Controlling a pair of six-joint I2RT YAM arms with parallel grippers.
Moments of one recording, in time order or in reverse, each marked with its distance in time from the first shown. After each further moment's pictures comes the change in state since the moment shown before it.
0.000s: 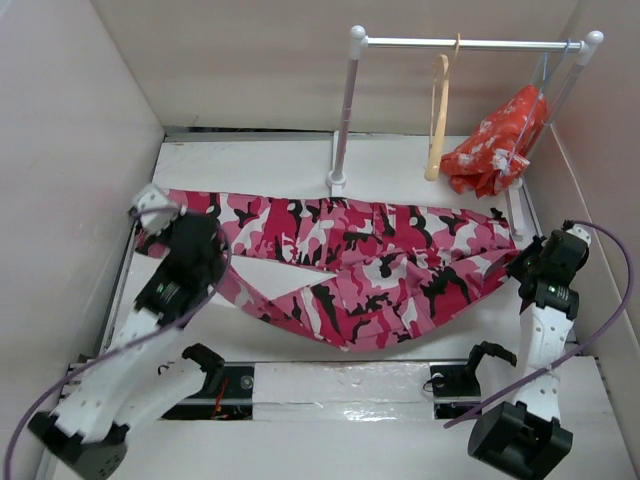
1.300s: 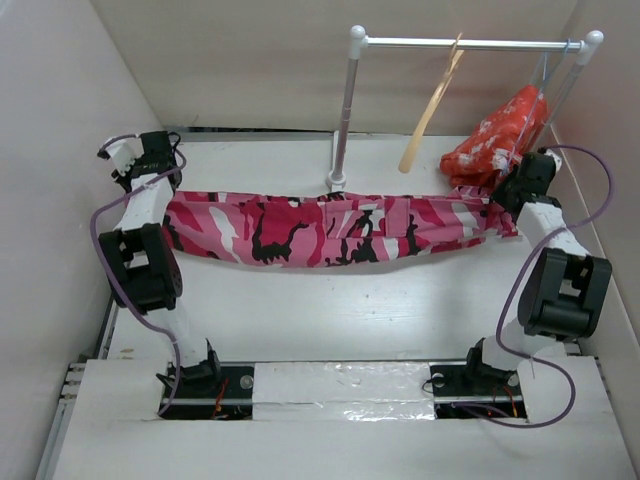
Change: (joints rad) left arm 0.821 1.110 0.568 -0.146 0.352 -0.153; right arm 0.213 0.829 0.446 0.393 0.132 0.090
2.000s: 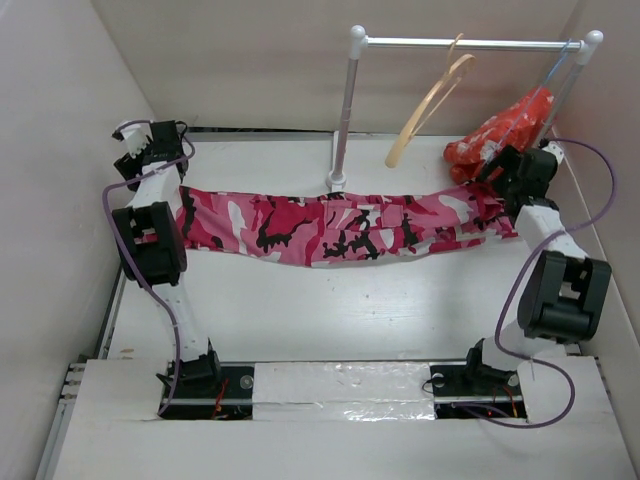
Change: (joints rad) left arm -0.030 0.263 0.233 0.129 0.014 0.163; right arm 0.019 0.056 0.023 0.166 -0.029 0.024
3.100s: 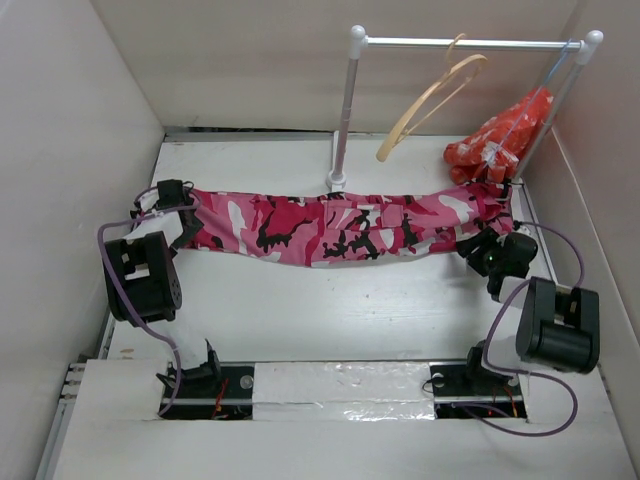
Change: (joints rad) left arm 0.032 -0.338 -0.645 -0.040 0.525 -0.166; right arm -0.066 -0.251 -0.780 0.424 -0.361 0.098
